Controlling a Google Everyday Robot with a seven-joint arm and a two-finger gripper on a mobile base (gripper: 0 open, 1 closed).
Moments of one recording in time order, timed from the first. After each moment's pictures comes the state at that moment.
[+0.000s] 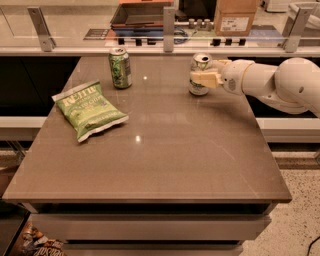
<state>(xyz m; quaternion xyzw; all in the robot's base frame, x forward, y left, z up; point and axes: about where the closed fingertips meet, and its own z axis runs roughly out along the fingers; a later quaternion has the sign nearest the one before) 0.720 -0.144 0.885 -0.32 0.72 0.20 0.59</state>
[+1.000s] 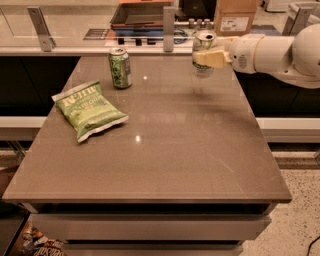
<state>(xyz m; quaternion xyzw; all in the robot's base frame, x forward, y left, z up) 0.711 -0.145 0.950 -0.35 0.71 0.20 0.58</state>
